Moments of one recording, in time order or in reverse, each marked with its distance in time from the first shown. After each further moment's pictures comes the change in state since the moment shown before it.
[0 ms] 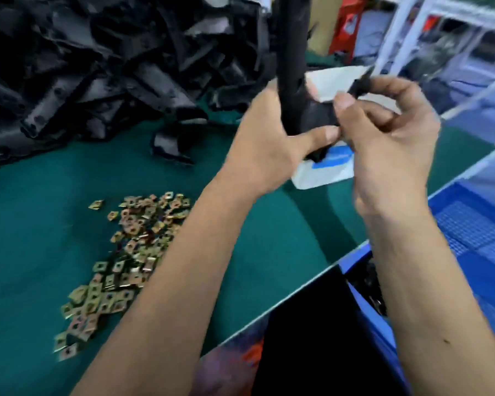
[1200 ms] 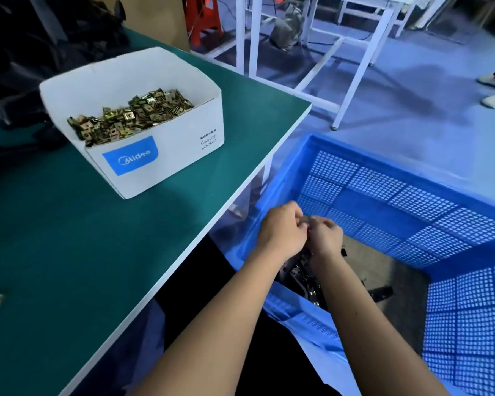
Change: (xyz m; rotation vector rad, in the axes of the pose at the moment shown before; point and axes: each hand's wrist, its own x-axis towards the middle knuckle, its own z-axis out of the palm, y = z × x) left_hand -0.074 -0.128 0.302 0.463 -0.556 -0.309; right_hand -0.066 0.126 -0.292 -0.247 0.785 0.784
